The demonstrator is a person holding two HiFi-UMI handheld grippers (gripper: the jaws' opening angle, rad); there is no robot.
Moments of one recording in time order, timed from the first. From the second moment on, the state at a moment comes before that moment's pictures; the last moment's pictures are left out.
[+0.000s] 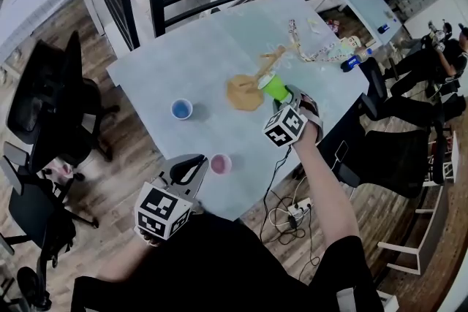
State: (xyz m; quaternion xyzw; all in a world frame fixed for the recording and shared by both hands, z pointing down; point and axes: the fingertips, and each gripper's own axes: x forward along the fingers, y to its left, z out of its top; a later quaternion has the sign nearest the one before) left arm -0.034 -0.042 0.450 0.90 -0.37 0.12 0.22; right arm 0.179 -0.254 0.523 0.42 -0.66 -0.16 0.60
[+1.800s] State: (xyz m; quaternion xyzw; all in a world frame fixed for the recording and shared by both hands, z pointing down) left arm -0.023 -0.045 0.450 0.90 -0.35 0.09 0.25; right arm 0.161 -0.116 0.447 0.54 -0.81 0.17 0.12
